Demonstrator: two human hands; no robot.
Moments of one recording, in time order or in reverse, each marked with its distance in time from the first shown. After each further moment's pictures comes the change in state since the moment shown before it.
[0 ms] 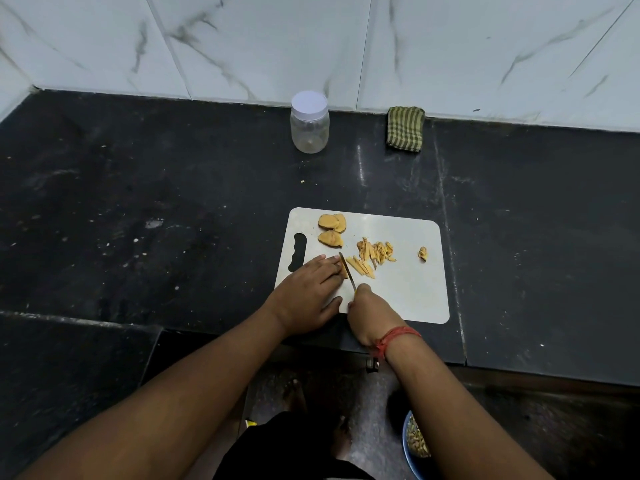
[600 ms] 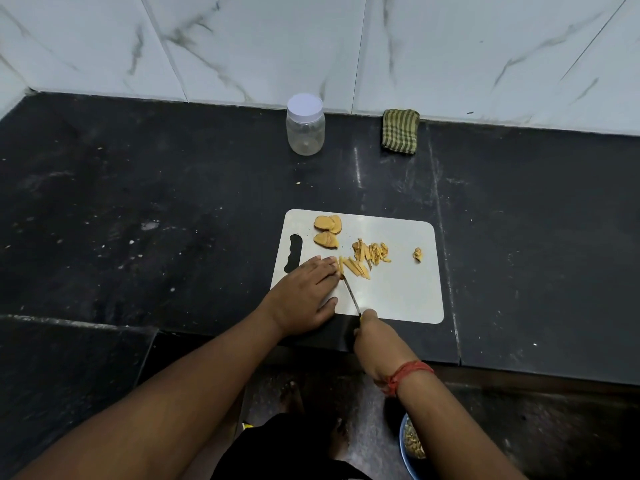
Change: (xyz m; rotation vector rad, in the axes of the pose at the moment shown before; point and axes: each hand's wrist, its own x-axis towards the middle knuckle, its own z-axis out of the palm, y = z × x) left_hand -0.001 0.002 0.002 0.032 0.009 -0.007; right_hand -0.031 0.026 0.012 0.053 -0.039 -0.001
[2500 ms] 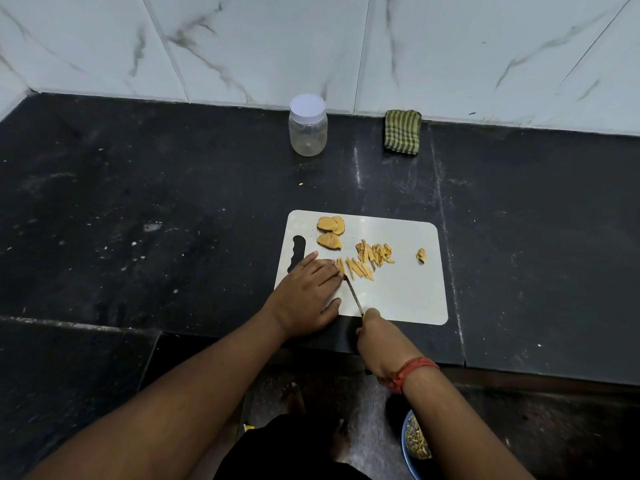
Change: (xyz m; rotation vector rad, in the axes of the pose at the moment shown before) left_hand 0.000 -0.003 0.003 0.069 0.070 0.020; right_hand 0.006 -0.004 -0.002 -0.020 -0.014 0.007
